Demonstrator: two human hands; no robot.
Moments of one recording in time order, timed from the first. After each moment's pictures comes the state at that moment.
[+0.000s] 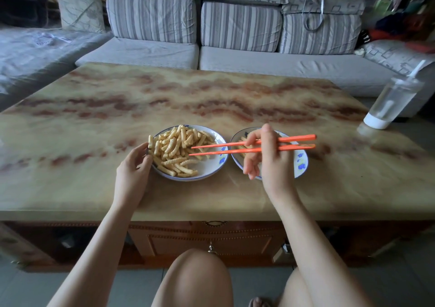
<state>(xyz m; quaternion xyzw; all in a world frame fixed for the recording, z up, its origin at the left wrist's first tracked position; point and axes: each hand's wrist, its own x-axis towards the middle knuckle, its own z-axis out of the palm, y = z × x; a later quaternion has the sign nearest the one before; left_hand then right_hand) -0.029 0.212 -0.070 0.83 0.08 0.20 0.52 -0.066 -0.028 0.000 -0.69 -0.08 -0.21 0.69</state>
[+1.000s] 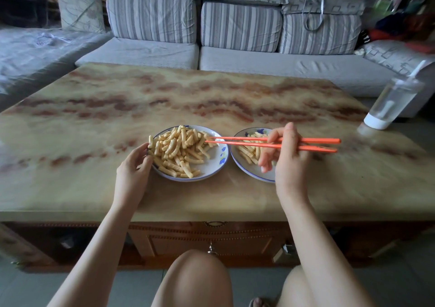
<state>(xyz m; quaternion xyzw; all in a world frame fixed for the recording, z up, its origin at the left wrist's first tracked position) -0.027 0.214 -0.074 0.82 0.08 0.21 0.52 -0.066 -0.039 0.005 -0.63 0.00 -0.27 0.73</state>
